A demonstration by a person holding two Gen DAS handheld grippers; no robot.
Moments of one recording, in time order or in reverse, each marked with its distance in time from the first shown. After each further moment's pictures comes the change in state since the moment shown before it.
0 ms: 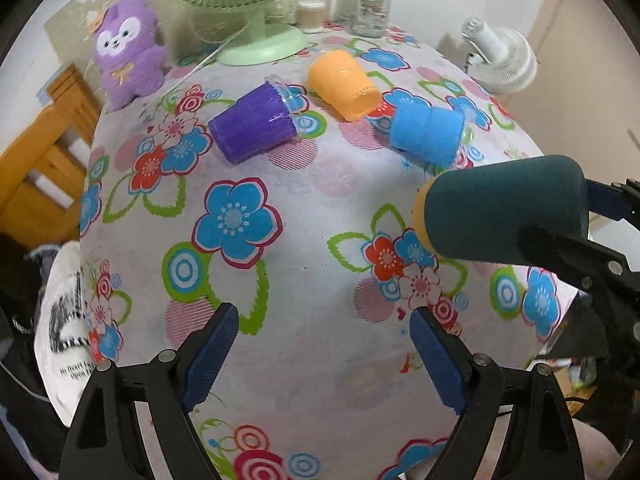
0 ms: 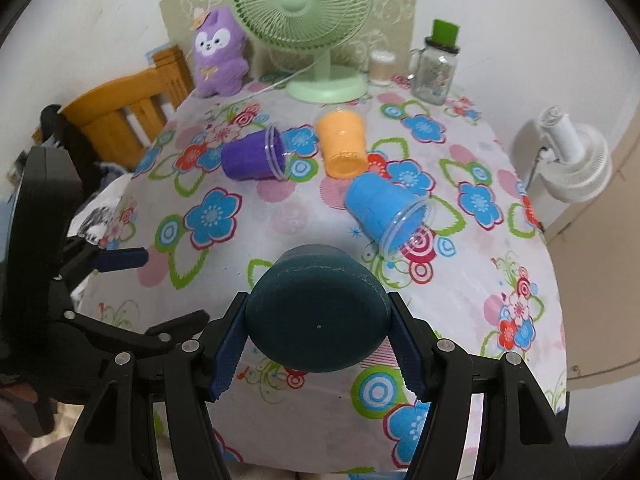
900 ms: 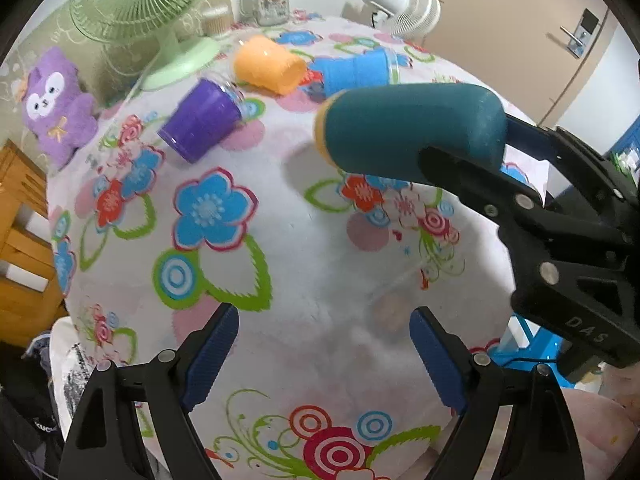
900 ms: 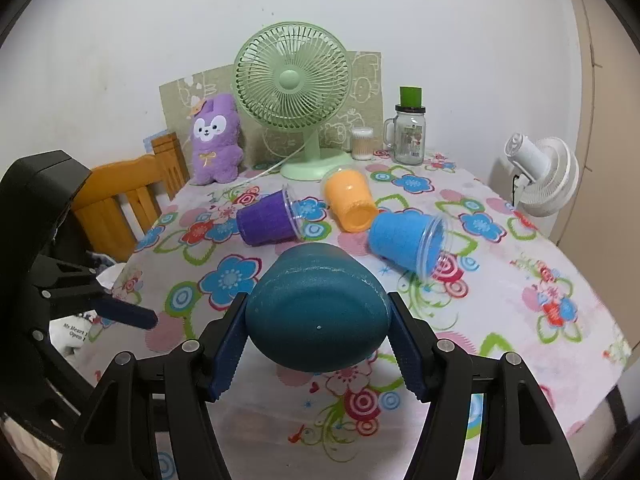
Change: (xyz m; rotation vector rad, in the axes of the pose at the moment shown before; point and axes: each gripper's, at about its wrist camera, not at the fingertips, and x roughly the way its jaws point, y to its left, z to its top) left arm -0.005 0.020 -0.033 0.375 0.008 -0.120; right arm 0.010 0.057 -0.062 0.154 -0.444 -0.106
